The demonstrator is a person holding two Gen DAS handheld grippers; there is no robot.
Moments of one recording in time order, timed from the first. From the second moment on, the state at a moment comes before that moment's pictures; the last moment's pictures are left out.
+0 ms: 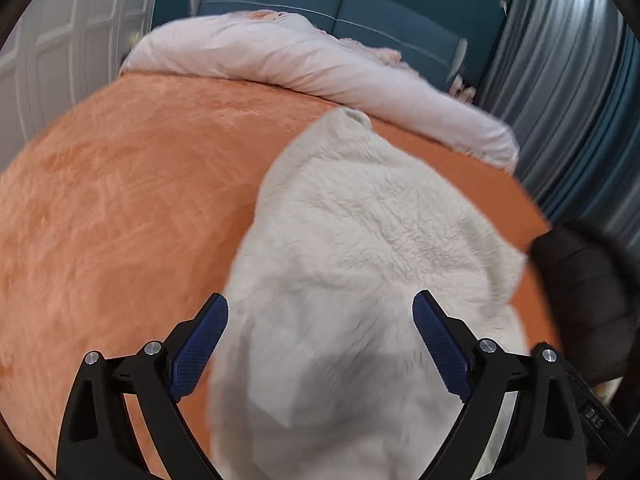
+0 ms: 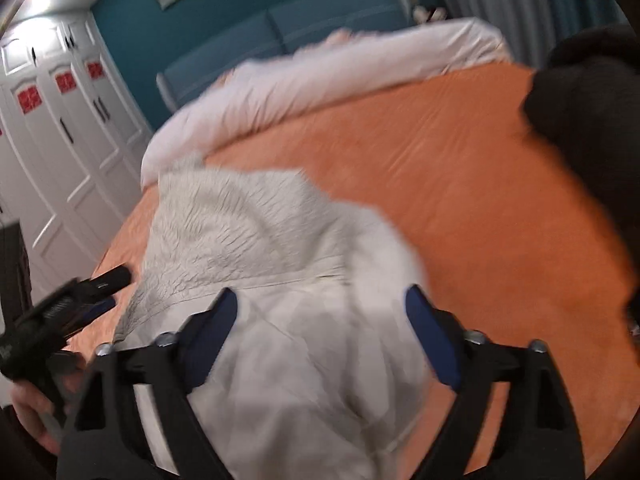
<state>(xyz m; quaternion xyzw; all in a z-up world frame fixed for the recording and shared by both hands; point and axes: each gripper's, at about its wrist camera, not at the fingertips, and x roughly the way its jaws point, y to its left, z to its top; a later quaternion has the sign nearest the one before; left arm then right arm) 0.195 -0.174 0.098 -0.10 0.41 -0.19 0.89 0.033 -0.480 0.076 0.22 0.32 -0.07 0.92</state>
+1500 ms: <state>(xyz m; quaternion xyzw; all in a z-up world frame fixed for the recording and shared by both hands) 0.212 -0.042 0.145 -0.06 0.31 -0.14 0.94 0.138 -0.282 0.103 0.11 0.32 0.07 0.94</state>
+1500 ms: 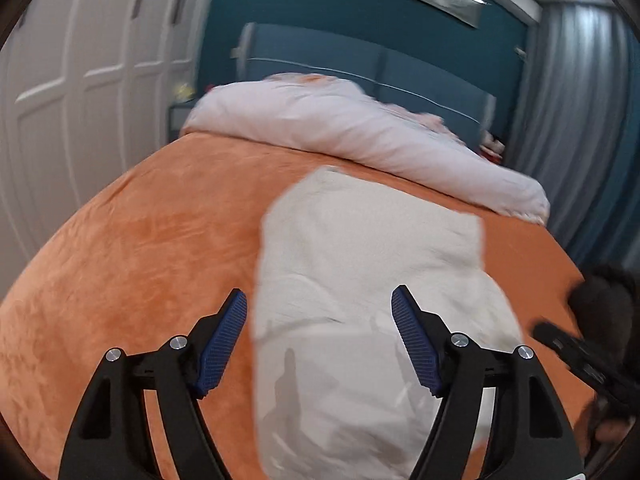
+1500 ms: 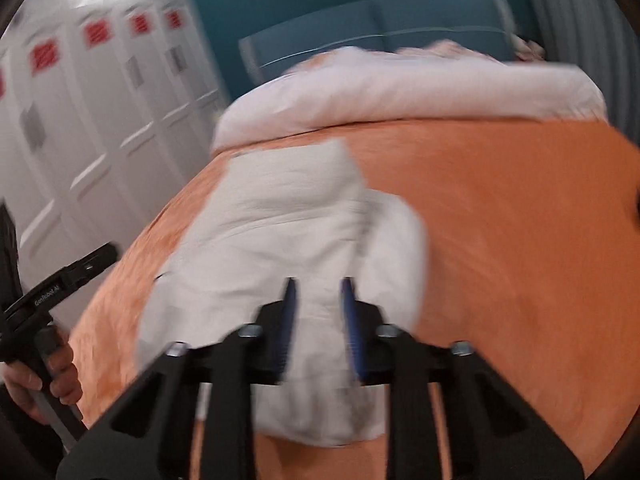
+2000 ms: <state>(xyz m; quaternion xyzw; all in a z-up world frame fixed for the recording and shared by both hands) 0.214 -0.068 0.067 -0.01 0.40 -0.08 0.91 0.109 -0.276 0.038 0.06 0.40 0.02 0.92</state>
